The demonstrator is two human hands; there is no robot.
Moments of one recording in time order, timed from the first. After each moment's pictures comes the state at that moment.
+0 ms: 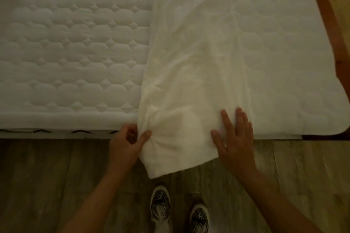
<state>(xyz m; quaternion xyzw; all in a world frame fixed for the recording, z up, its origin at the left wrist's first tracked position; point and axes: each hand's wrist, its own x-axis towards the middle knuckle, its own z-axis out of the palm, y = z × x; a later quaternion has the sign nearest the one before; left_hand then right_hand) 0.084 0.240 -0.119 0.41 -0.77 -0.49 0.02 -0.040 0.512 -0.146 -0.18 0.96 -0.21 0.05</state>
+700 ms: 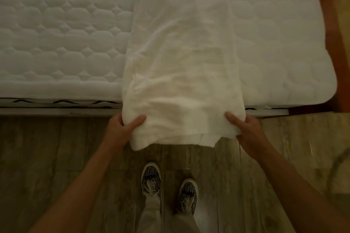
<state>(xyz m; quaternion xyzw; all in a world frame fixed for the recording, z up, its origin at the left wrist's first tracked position) 0.106 0.273 -0.137 0.43 -0.61 -0.67 -0.01 -0.039 0.585 -0.124 0.15 0.66 -0.66 0.33</state>
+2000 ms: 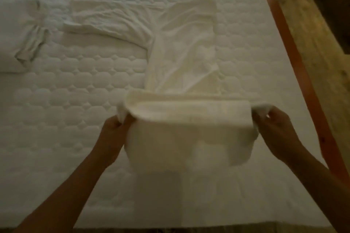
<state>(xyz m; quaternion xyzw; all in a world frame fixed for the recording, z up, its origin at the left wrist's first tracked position) -0.175 0.121 -0.004 0.36 -0.66 -0.65 0.05 -0.334 0.459 0.040 -0.09 0.81 -0.57 0.14</state>
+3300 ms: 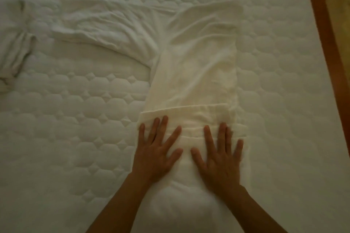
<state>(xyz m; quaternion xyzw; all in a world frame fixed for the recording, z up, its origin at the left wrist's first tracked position) -0.303 0.130 -0.122 0.08 -0.99 -0.08 -0.05 -0.384 0.334 -0.116 -0.21 0.96 -0.08 0.14</state>
